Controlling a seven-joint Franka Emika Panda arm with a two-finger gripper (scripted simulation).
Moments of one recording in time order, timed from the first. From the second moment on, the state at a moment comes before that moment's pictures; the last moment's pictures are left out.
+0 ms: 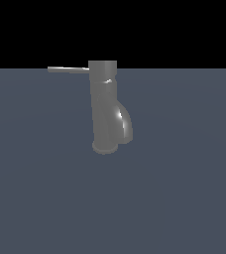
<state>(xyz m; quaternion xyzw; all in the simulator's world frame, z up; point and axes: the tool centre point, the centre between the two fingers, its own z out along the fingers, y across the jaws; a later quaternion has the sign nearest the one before) -0.253 0.030 0.486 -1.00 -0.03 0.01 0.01</state>
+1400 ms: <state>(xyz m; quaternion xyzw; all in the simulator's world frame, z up) -0.117 0.079 0.430 -0.96 0.26 0.04 0.05</state>
